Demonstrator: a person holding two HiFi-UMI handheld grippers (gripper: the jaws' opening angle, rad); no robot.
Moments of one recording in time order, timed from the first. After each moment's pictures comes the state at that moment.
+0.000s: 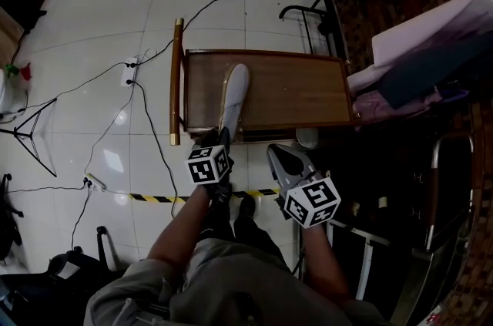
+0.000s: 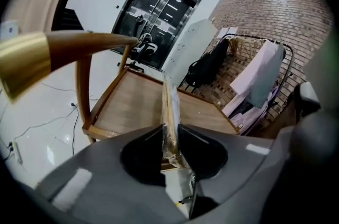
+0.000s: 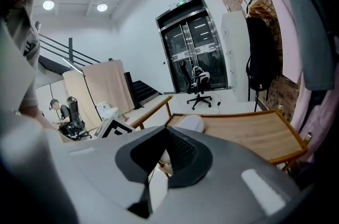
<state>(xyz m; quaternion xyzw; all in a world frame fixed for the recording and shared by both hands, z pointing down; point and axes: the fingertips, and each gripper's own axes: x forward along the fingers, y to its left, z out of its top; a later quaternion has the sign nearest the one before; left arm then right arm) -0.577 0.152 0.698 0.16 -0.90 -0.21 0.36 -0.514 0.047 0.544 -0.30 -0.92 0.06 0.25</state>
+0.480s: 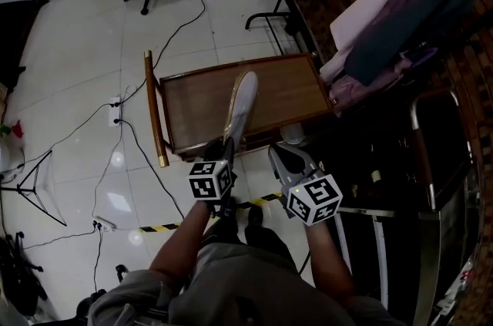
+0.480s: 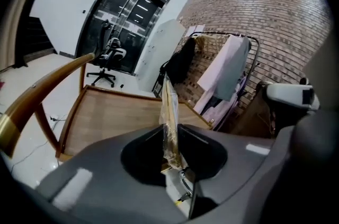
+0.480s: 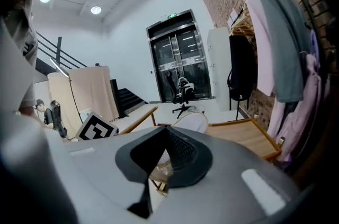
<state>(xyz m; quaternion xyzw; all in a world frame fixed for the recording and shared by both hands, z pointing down) -0.567 0.089 0.626 0.30 -0.89 -0.15 0.31 -0.503 0.003 0.509 -0.21 -0.95 0.06 0.20</state>
